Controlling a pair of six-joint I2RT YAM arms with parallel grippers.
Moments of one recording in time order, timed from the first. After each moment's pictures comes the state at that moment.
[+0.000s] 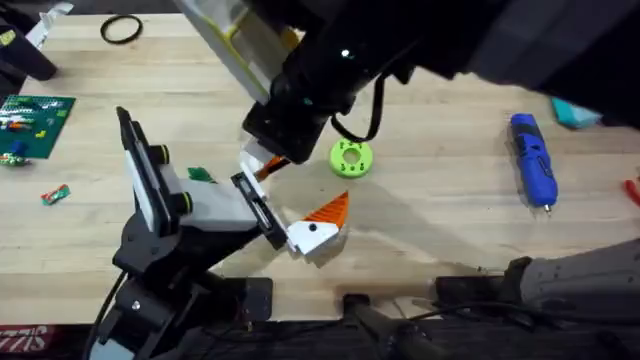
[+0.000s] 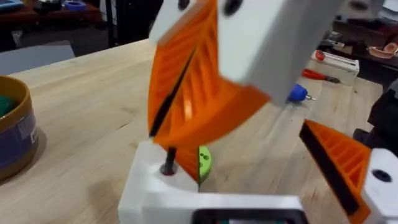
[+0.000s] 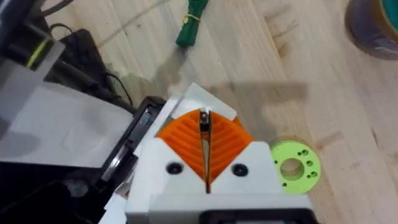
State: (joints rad) left arm -0.44 0.00 0.01 -0.05 0.54 -0.12; right arm 0.98 1.70 1.73 -1.08 -0.19 -0.09
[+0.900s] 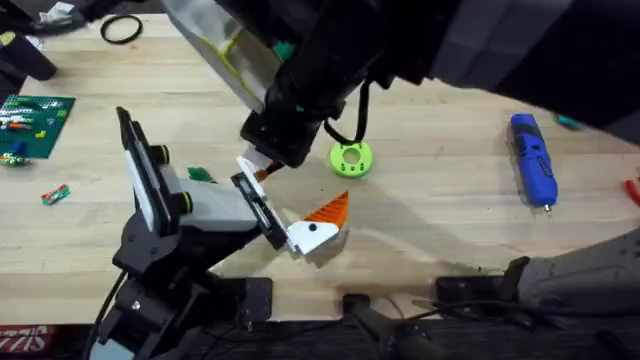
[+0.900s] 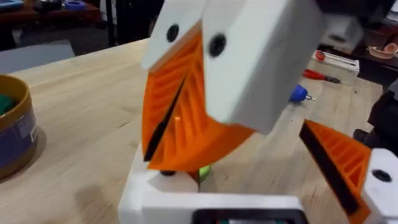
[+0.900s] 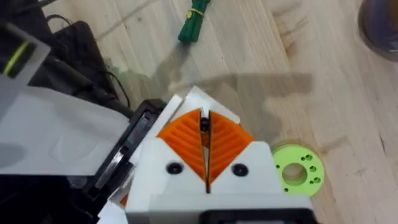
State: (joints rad) left arm -0.44 0.00 0.01 -0.05 0.54 -0.12; right arm 0.98 1.74 1.73 -1.08 -0.21 -0.11
